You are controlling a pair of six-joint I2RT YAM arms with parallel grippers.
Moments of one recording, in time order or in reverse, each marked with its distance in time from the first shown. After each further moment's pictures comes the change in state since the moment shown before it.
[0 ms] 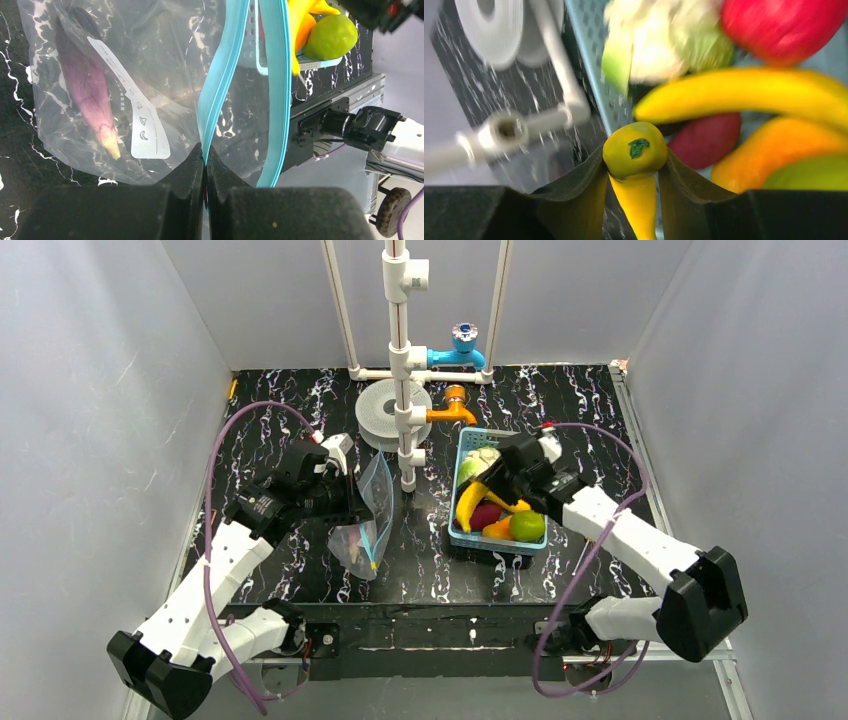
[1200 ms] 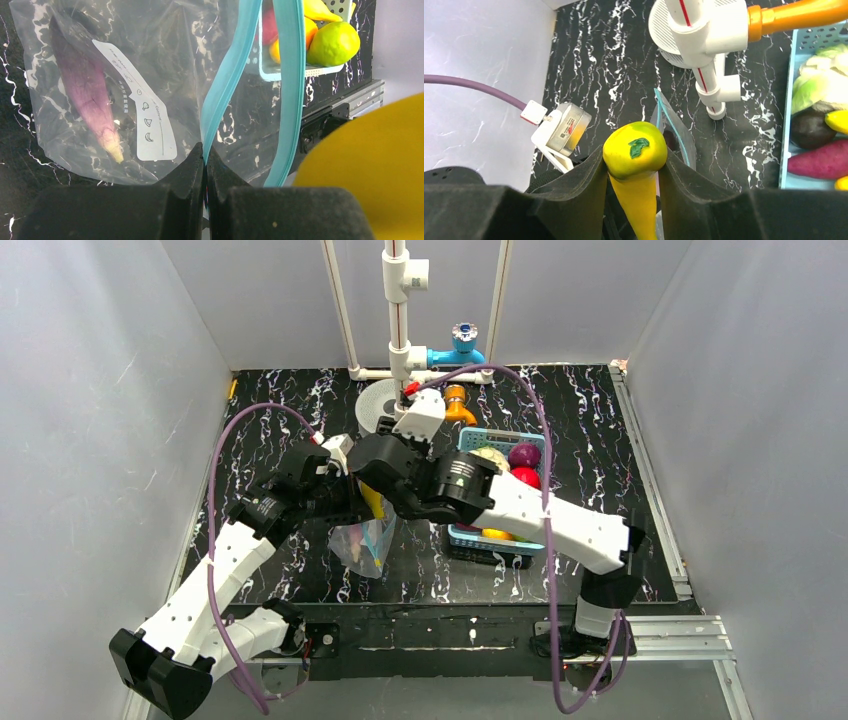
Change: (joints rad) left arm 0.000 0.000 -0.038 0.049 -0.010 -0.015; right arm 0.695 0.490 1.094 -0.452 0.653 -0.141
